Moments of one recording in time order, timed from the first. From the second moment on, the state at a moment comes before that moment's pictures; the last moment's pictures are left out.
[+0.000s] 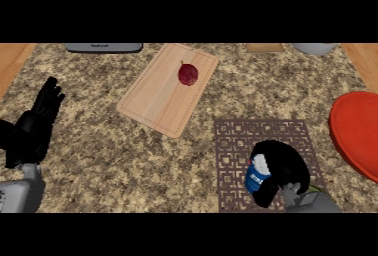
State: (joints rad) left arm -0.16 0.31 0.09 -1.52 0.04 0.10 0.12; right arm -0.14 -0.26 0.42 -1.63 0.71 0.30 0.80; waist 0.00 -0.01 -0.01
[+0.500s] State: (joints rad) left arm -0.12 0.30 0.10 -1.55 0.03 0.10 0.13; right arm 0.02 -0.59 0.56 -1.79 0.76 0.27 0.22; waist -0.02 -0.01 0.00
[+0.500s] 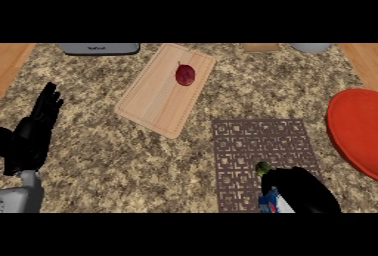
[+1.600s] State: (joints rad) left arm -0.11 0.30 0.12 -1.57 0.02 0.10 0.14; right arm 0.44 -0.95 -0.33 -2.06 0.08 0.00 -0.35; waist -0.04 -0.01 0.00
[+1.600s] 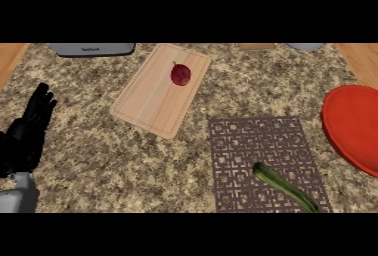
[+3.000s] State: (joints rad) left arm -0.18 0.27 0.10 -1.55 -0.01 0.05 0.13; right arm -0.39 -0.88 -0.08 -0.84 0.39 0.16 -0.56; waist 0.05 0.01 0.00
